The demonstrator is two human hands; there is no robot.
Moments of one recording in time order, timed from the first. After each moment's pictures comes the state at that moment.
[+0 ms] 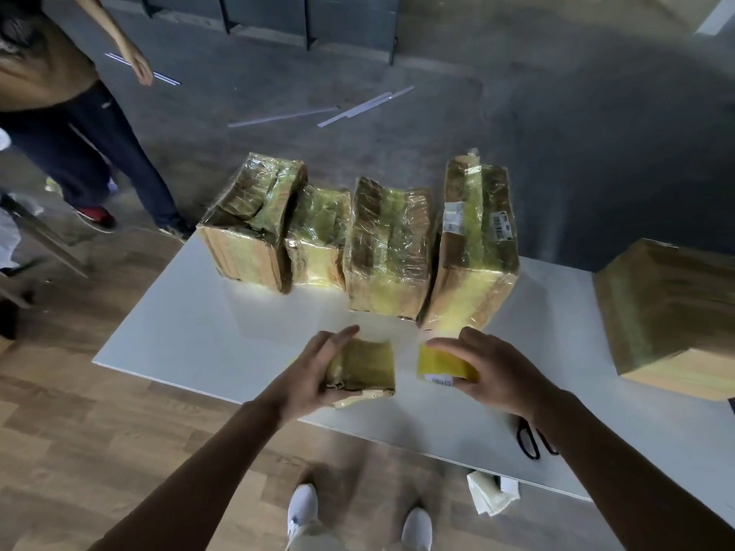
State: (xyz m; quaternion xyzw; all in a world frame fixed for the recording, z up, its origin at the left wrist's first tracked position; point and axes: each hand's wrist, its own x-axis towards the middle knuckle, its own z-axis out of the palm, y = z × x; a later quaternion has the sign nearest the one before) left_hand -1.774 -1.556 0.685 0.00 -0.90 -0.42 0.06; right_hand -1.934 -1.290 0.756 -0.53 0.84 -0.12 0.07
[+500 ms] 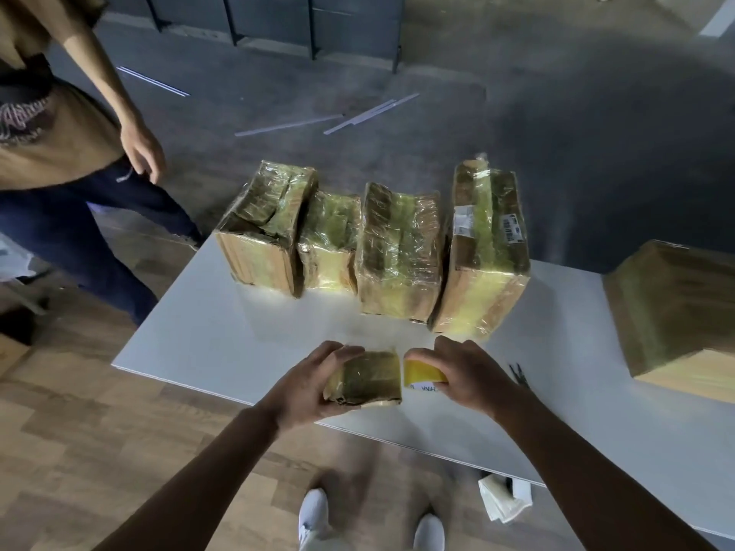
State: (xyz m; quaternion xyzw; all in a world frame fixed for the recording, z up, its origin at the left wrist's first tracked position) left_hand -1.751 -1.571 0.698 -0.04 -0.92 -0.39 0.06; right_hand -1.916 -1.333 0.729 -0.53 0.84 -0.07 0.07
